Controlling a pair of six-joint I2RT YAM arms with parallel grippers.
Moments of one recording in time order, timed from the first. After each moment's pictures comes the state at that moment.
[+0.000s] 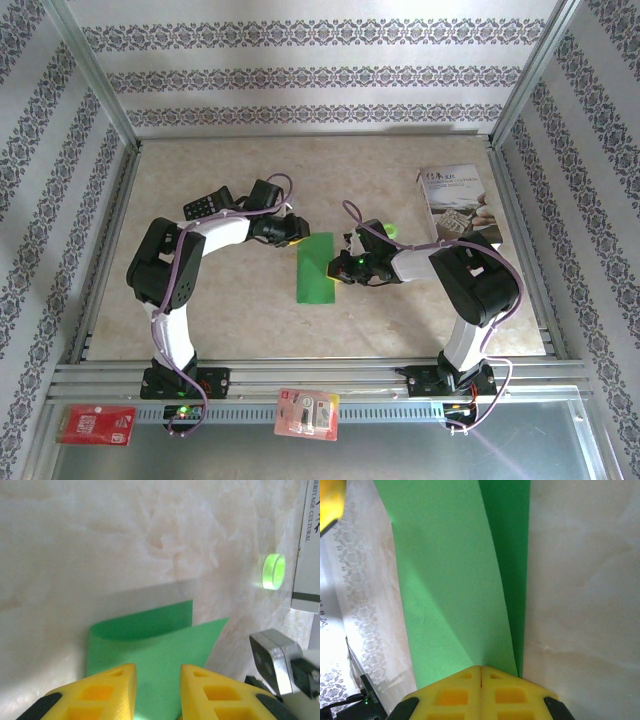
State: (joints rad) left arm -0.39 1.92 1.17 -0.21 0.52 -0.68; right arm 0.53 1.79 0.71 0.15 -0.60 0.83
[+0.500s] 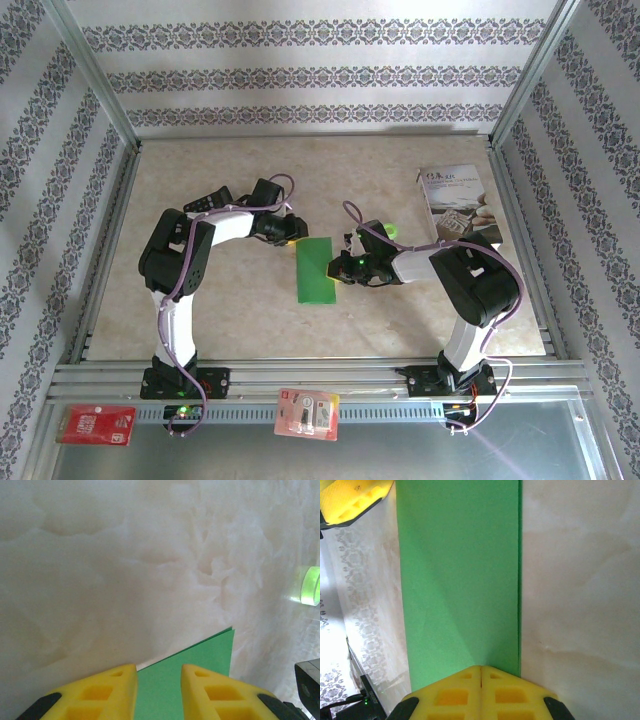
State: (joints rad) left arm -0.35 2.02 1.23 -0.24 0.50 -0.63; right arm 0.53 1.79 0.70 0.17 -0.60 0.83
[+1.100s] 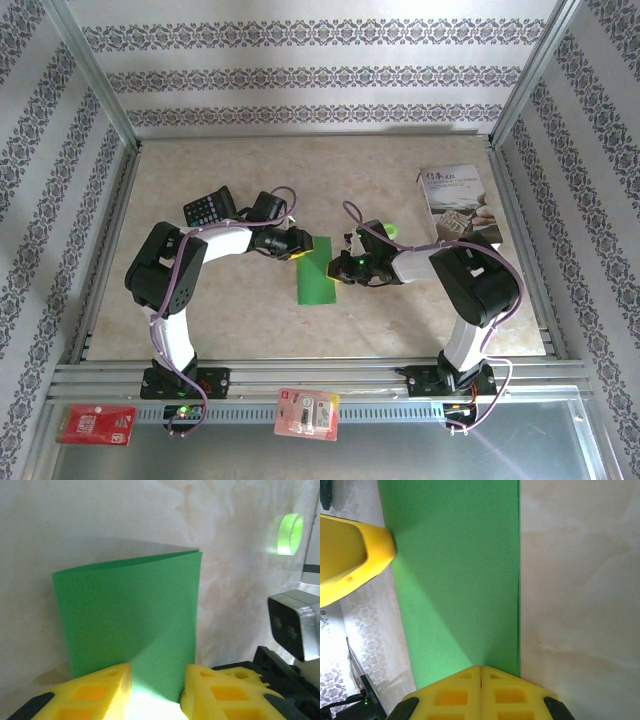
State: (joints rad) left arm -0.43 1.88 1.06 -0.17 0.53 -0.71; right arm 0.53 1.79 0.70 0.17 -0.60 0.83
